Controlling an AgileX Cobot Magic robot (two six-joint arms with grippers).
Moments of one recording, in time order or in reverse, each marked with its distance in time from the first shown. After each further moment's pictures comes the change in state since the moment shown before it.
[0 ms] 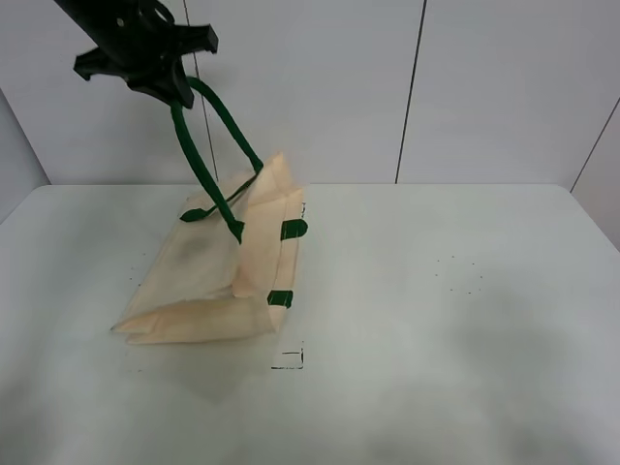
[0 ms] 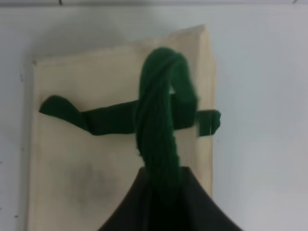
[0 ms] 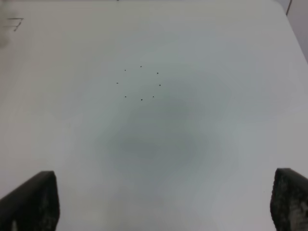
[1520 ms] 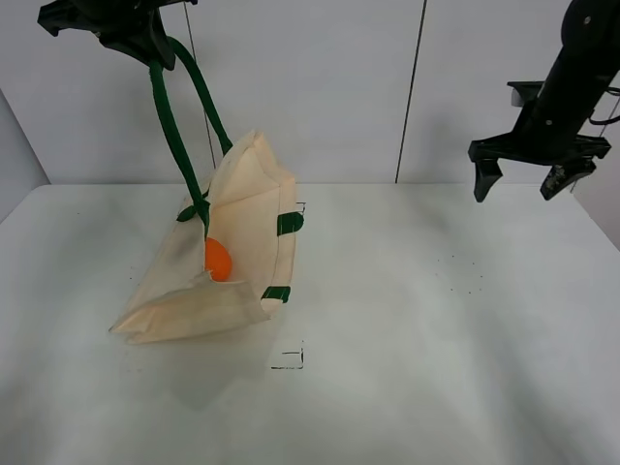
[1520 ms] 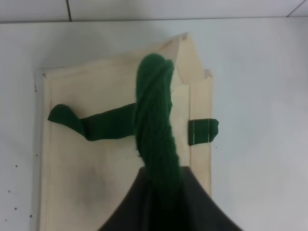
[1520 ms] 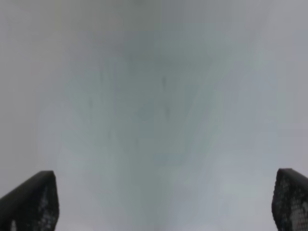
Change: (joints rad) left arm 0.000 -0.044 -0.170 0.043 0.130 -0.027; right arm 0.000 1.887 -1.166 0.000 0.181 0.000
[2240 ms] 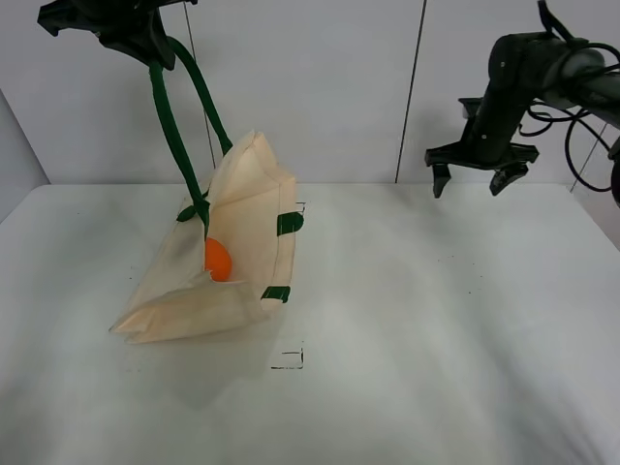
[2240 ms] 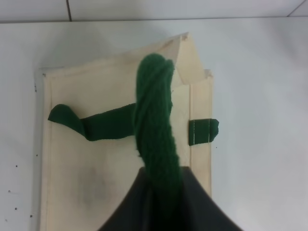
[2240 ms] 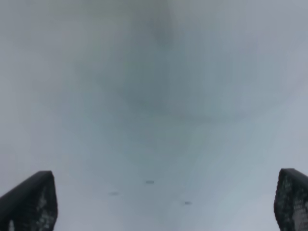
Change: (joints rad) left arm 0.000 0.000 0.000 0.000 0.000 0.000; right arm 0.031 0.457 -0.513 -0.016 -0.001 0.038
